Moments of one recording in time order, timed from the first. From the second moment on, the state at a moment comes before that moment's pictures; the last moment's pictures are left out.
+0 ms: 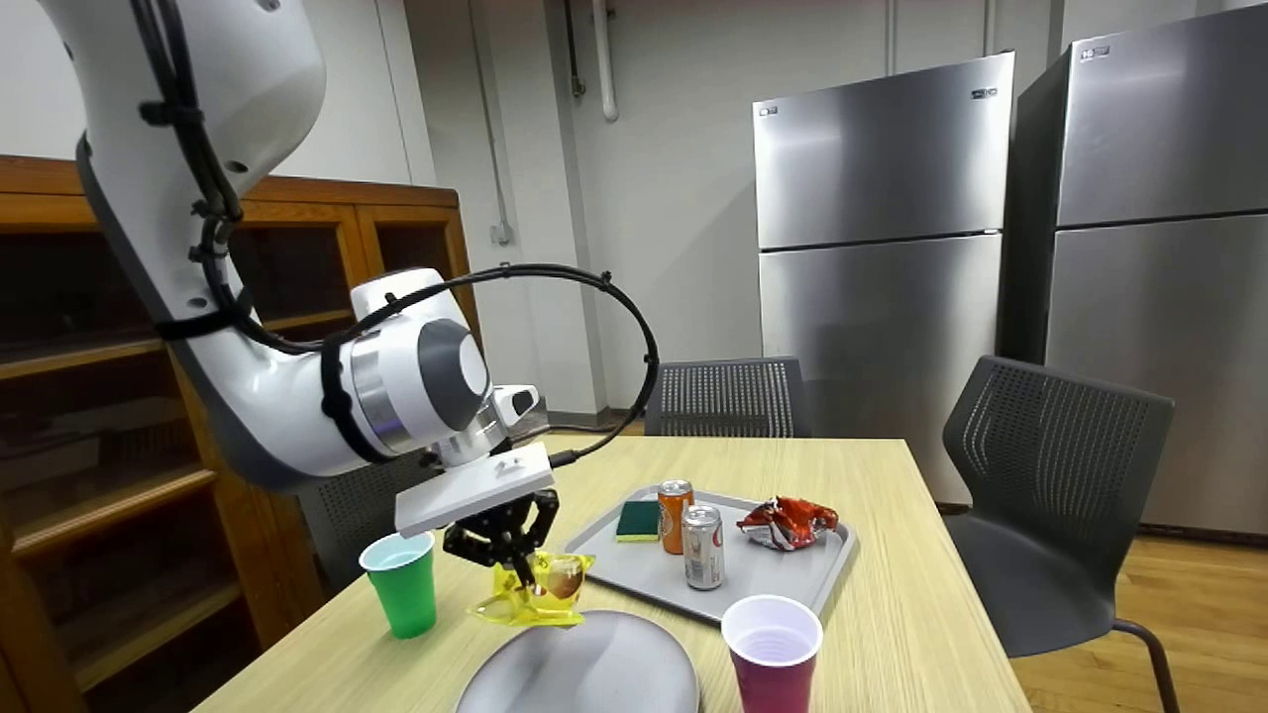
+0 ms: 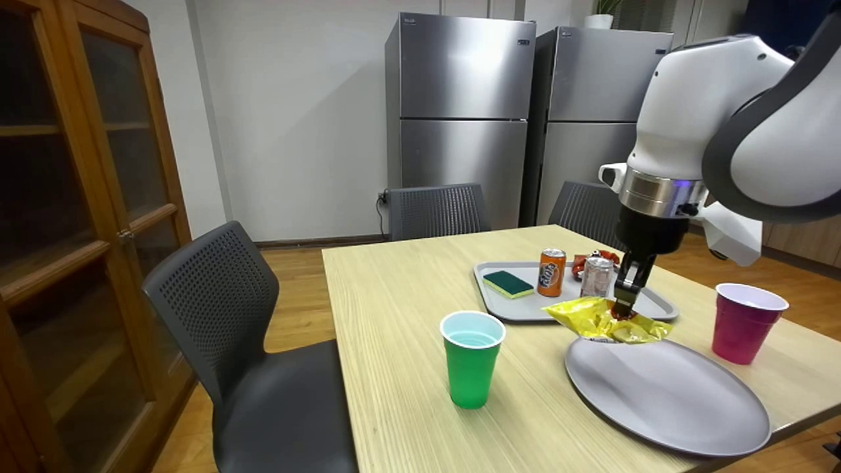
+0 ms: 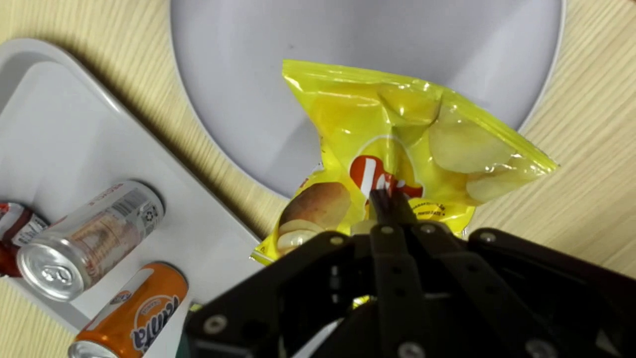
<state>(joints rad) -0.01 0.05 -0.11 -2.74 -0.61 2.97 -0.15</state>
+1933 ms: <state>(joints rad) 0.31 0.45 -0.16 -2.39 -0.64 2.97 0.15</state>
